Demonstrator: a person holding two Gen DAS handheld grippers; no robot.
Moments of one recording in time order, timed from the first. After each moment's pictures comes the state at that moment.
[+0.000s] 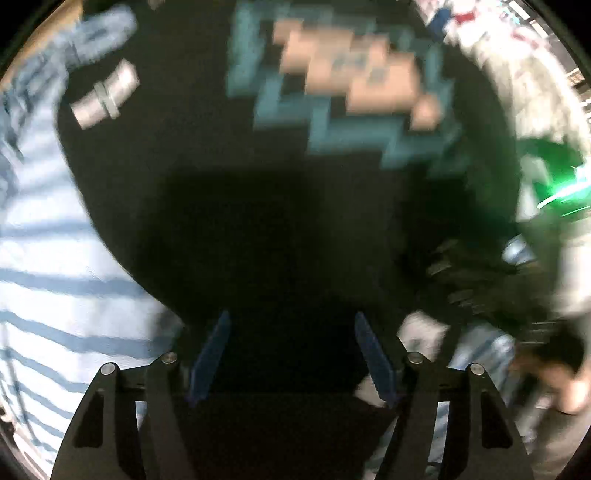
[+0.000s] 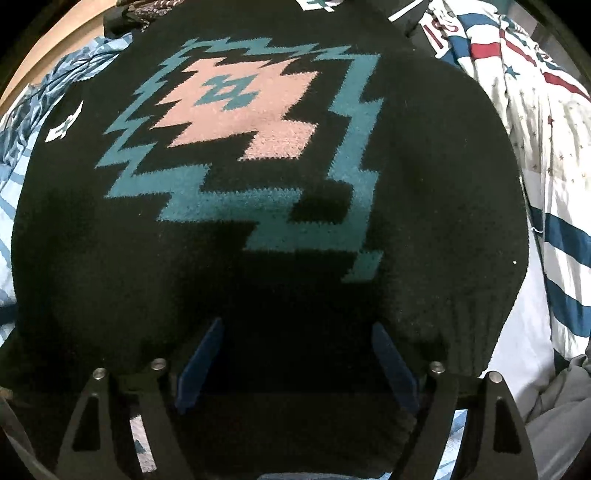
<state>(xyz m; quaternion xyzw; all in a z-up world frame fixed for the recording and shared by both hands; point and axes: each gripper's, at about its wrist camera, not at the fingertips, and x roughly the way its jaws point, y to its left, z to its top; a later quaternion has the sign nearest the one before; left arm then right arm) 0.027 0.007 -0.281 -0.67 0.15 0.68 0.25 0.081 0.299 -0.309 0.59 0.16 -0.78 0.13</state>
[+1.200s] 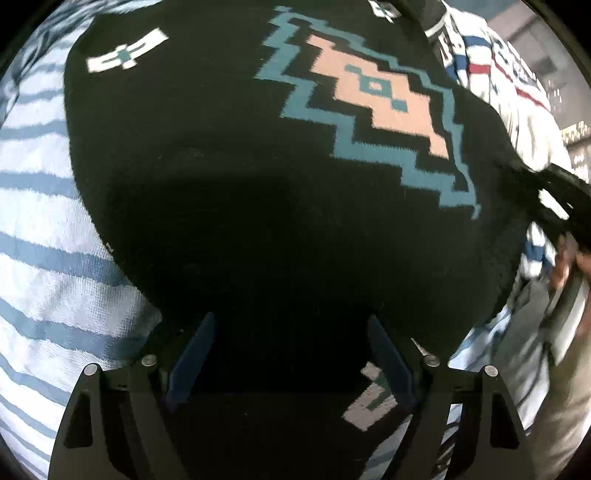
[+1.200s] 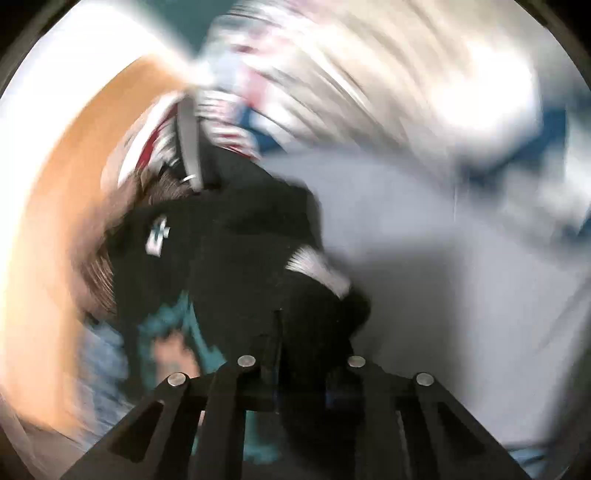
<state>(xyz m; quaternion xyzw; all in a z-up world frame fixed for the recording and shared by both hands) 0.002 -0.035 -0.265 -0.66 0.00 0.70 0.27 -0.025 0.398 -0.253 0.42 -0.16 -0.89 -0.01</state>
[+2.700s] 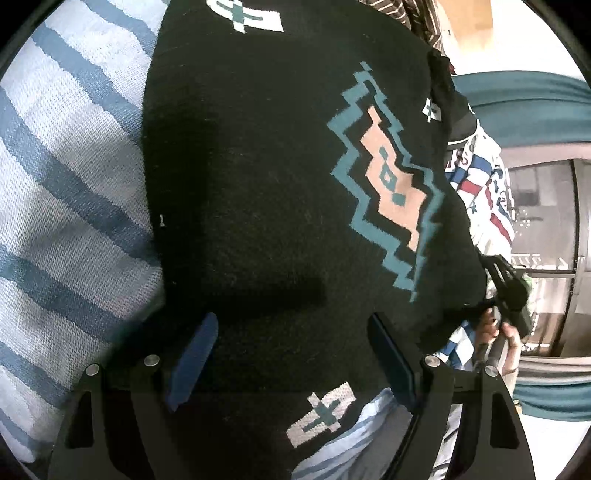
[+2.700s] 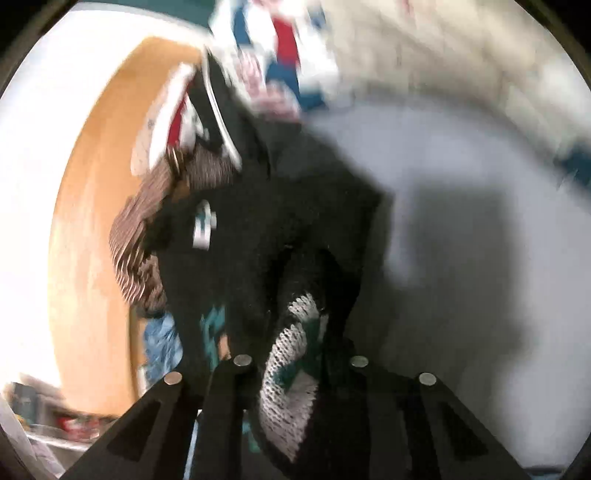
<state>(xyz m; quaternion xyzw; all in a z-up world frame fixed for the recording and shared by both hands) -0.012 -0.085 -0.292 -0.66 -0.26 0.66 0.26 -0.076 0.450 -0.296 0.49 -0.35 -0.79 0.06</state>
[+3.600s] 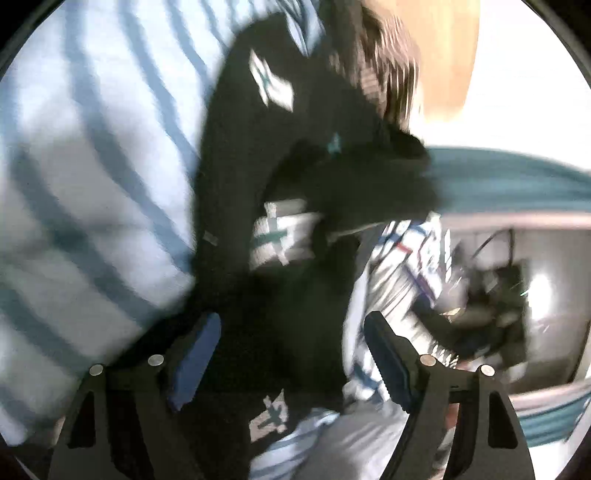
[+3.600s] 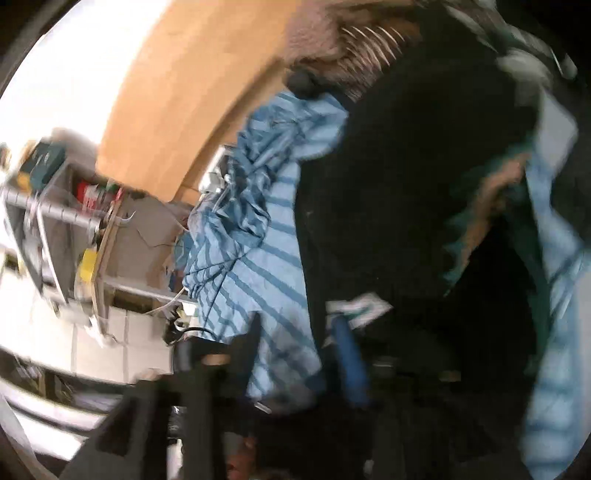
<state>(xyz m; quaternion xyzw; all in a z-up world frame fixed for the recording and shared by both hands) 0.004 -0.160 -0.281 -0.56 -0.43 0.64 0.28 -0.022 0.202 -0.249 0.61 -0.18 -0.66 0.42</state>
